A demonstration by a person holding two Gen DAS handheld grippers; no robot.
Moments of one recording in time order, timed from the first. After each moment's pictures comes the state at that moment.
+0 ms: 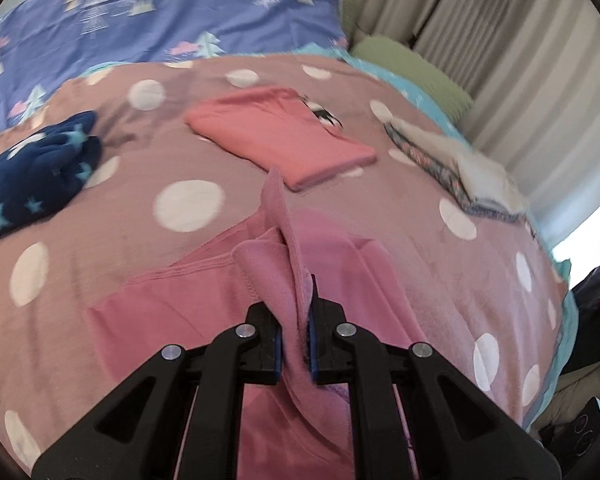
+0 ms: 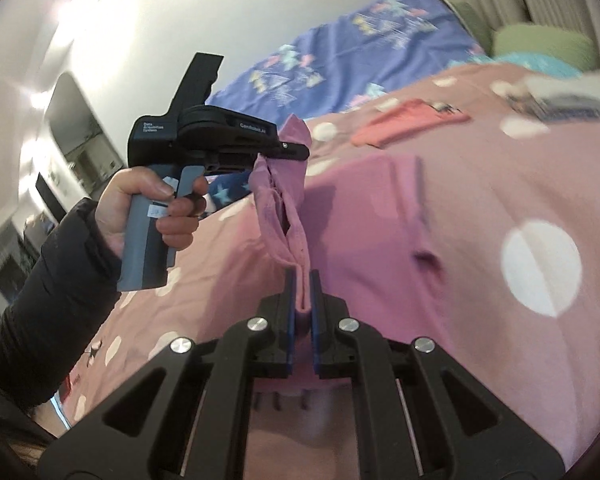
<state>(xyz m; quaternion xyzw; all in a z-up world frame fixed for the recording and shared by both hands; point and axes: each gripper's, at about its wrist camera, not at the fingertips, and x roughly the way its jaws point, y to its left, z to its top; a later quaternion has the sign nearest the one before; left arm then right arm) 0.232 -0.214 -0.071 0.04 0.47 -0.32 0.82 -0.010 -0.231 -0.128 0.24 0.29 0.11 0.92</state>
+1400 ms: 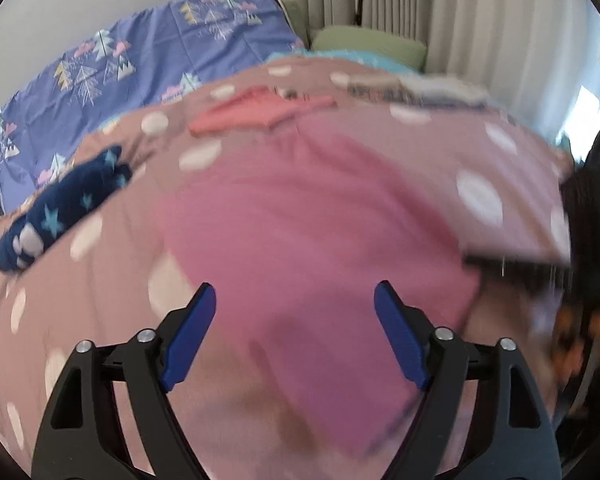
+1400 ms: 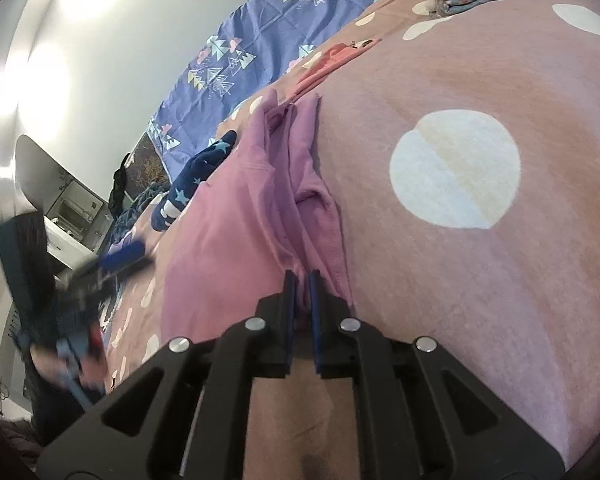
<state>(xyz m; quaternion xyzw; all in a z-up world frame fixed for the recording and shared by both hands) 0.070 -0.139 -0.093 0.19 0.38 -0.32 0.85 -0.038 -0.267 -0.174 0.35 0.34 0.06 0.87</state>
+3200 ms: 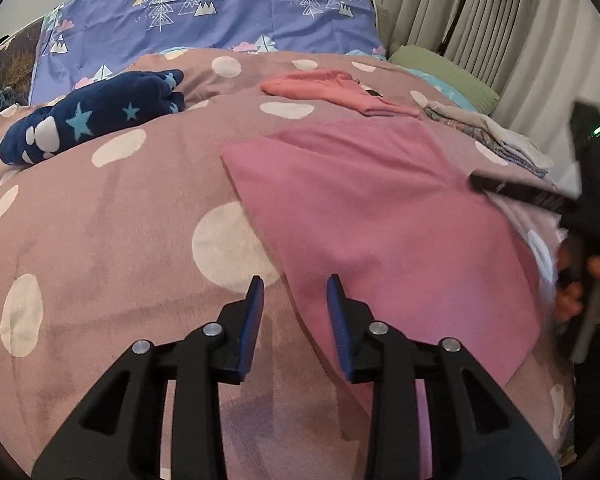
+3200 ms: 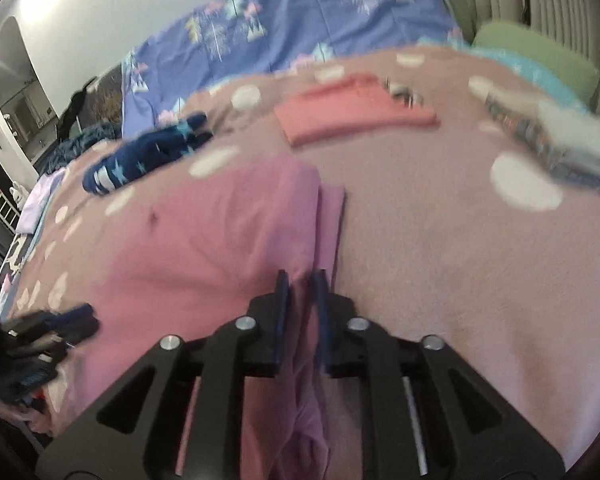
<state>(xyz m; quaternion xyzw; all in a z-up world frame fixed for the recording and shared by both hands) 0.137 -0.085 -0.127 0.04 0.42 -0.25 0.87 0.112 -0.262 -0.126 0.14 0.38 0.01 0.91</state>
